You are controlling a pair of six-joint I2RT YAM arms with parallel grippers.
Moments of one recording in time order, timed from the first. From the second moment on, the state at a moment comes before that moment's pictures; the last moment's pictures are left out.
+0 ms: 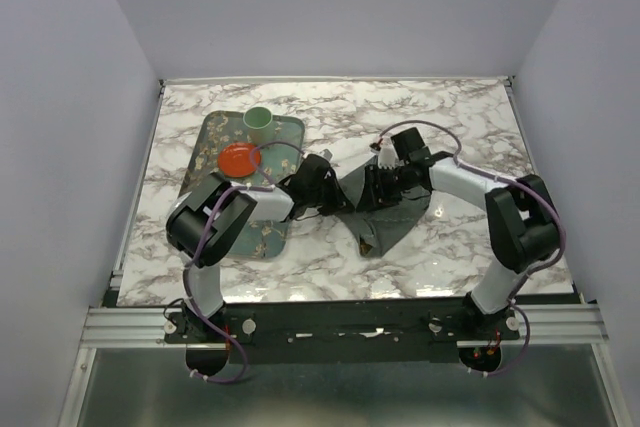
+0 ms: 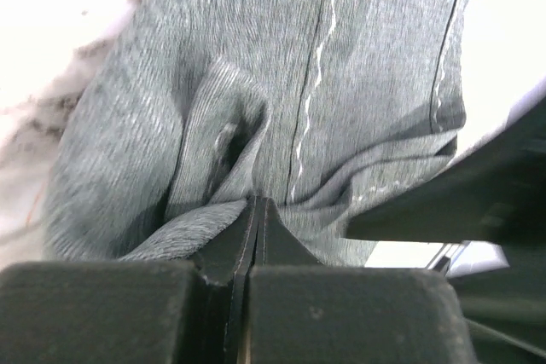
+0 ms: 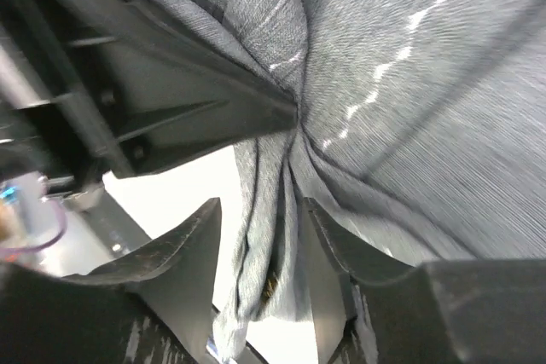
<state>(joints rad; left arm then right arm) -0.68 1.86 0.90 0.26 0.25 -0.95 0.42 1.75 1.02 -0.34 -0.63 0.28</state>
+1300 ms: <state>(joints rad) -0.65 1.92 0.92 0.29 0.33 -0.99 0.91 1.74 1.03 -0.40 0.28 0.25</state>
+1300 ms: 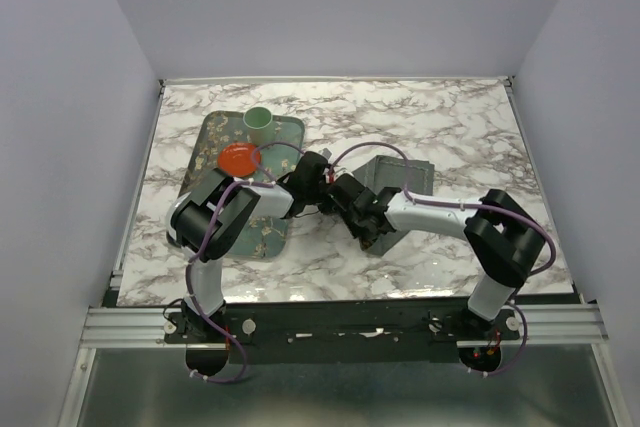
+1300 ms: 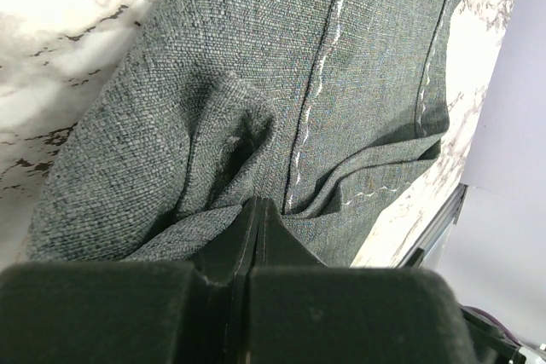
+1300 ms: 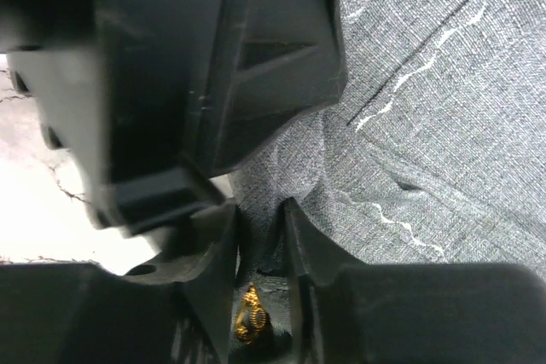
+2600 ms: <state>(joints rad) -0.59 1.52 0.92 -0.25 0.15 -0.71 0.48 1.89 0.79 0.29 -0.82 0.48</state>
